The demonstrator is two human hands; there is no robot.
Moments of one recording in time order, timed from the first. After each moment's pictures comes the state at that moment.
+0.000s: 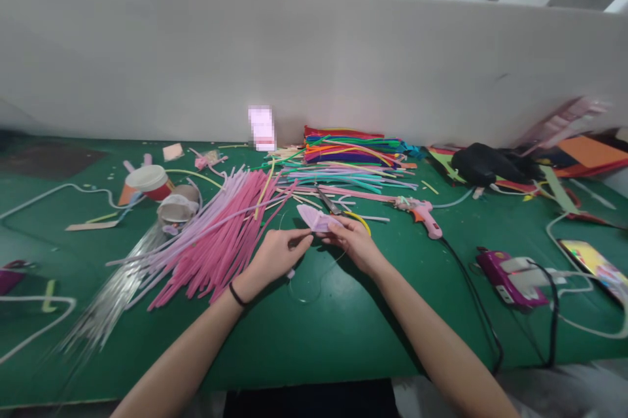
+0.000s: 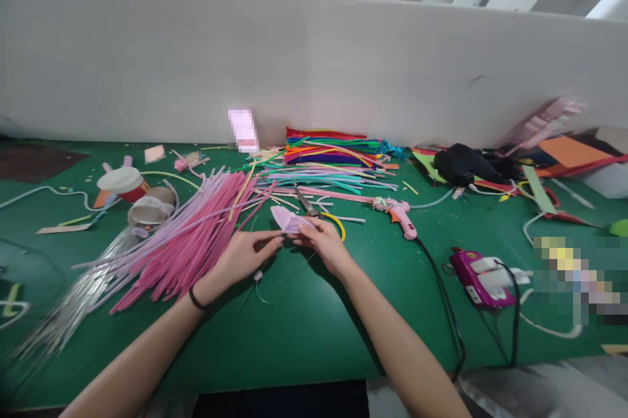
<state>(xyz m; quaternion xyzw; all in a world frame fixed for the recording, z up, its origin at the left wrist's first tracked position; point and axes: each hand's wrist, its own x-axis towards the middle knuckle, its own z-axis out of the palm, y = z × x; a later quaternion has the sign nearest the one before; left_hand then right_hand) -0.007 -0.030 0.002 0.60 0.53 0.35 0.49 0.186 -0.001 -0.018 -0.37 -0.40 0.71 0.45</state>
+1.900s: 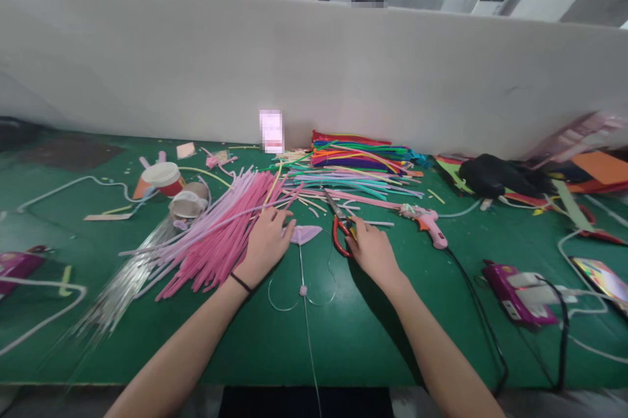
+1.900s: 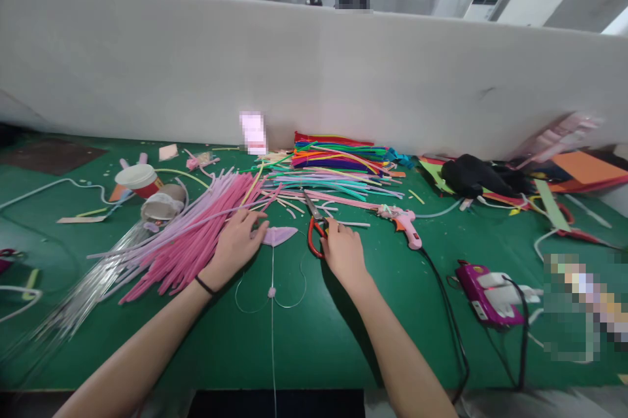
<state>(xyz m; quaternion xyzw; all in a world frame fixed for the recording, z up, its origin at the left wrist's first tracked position) -0.028 -0.012 -0.011 0.73 0.61 0.29 0.03 0.219 -0.009 -0.013 -0.61 -0.78 0.04 0.11</state>
